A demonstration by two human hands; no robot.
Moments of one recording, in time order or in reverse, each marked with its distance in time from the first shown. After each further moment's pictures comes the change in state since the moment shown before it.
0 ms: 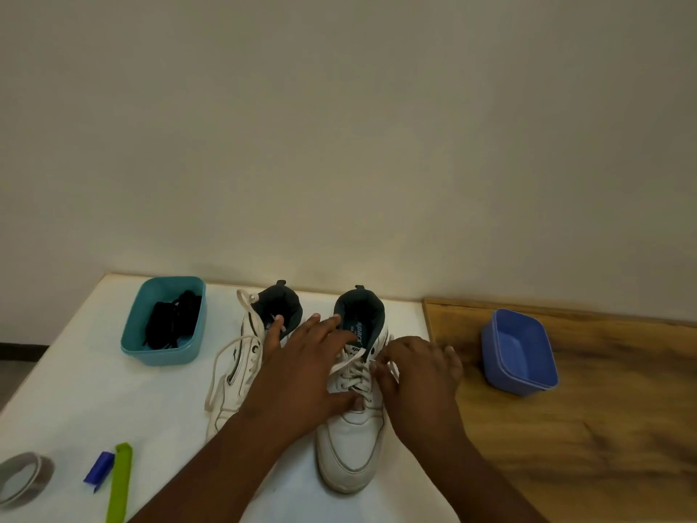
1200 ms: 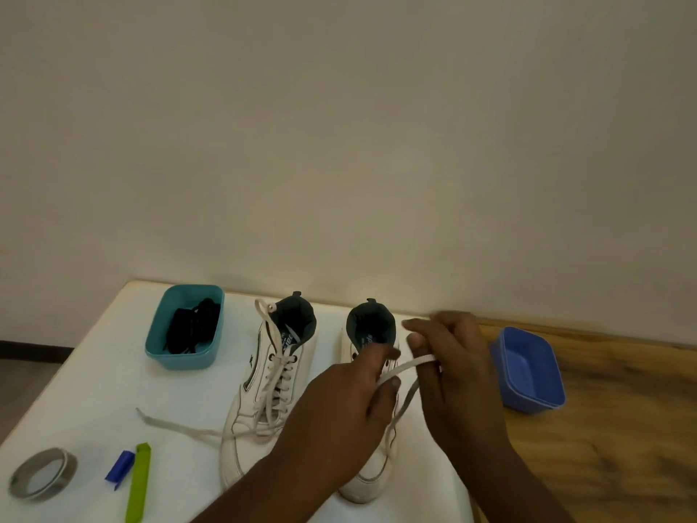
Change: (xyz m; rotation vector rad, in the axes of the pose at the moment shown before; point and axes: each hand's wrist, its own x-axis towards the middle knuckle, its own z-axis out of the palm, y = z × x) left_hand -0.040 0.052 -0.044 -0.560 0.113 0.033; right_hand 0.008 -0.018 -0.067 0.360 0.283 -0.241
